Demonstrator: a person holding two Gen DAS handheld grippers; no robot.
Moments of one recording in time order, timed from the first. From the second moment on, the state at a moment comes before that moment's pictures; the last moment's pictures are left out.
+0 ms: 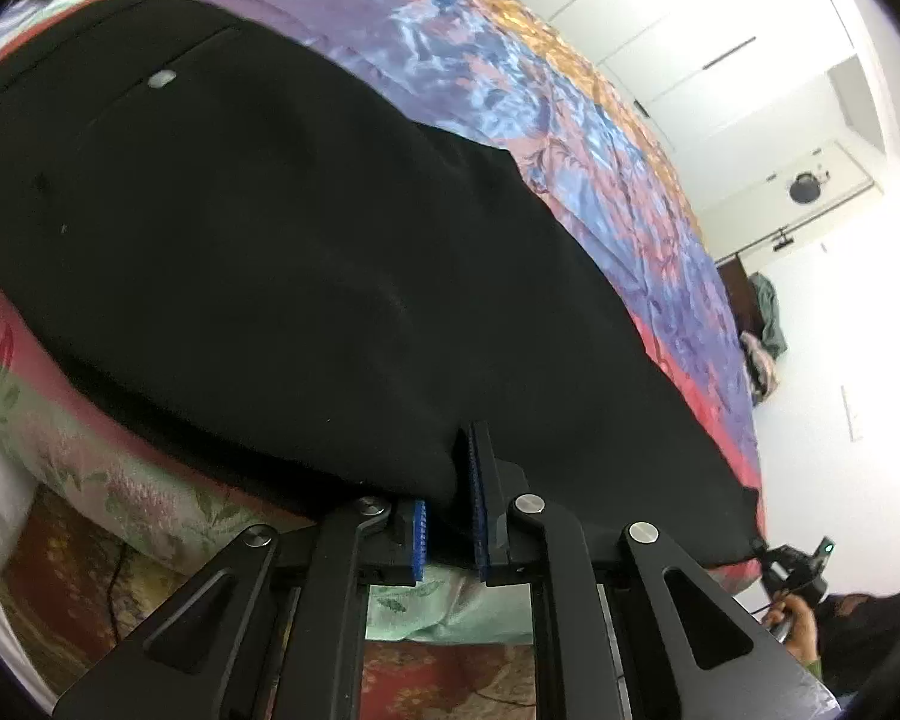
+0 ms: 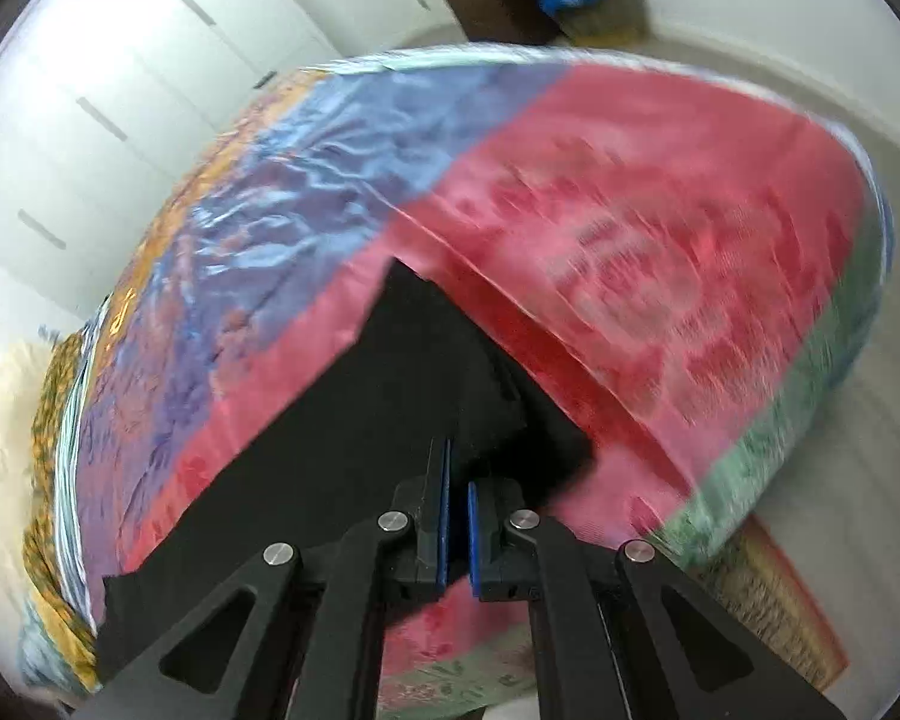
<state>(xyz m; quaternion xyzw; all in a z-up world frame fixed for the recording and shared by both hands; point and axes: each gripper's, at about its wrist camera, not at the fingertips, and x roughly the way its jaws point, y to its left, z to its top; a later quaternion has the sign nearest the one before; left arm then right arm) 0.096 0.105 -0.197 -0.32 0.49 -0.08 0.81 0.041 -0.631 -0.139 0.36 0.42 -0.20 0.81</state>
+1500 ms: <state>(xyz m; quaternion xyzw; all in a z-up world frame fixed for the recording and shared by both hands) 0.125 0.085 -0.173 -0.07 0.44 0.02 0.90 0.069 -0.397 -0.095 0.14 0.38 -0.08 0.91</state>
